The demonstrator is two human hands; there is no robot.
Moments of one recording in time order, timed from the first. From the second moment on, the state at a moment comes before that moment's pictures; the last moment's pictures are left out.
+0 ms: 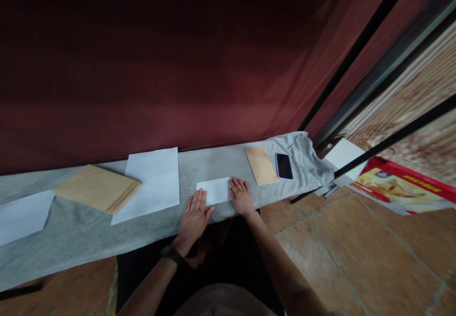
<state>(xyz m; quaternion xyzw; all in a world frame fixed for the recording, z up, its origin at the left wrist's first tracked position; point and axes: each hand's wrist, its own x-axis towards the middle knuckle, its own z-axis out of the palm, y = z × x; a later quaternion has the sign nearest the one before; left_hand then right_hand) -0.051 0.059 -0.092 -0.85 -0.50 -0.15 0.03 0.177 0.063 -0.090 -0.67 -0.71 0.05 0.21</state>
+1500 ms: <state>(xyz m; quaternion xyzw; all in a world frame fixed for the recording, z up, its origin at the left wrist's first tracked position) 0.012 0.096 -0.090 -0.92 -0.38 -0.11 -0.01 0.175 0.002 -0.092 -0.62 -0.73 0.04 0.30</state>
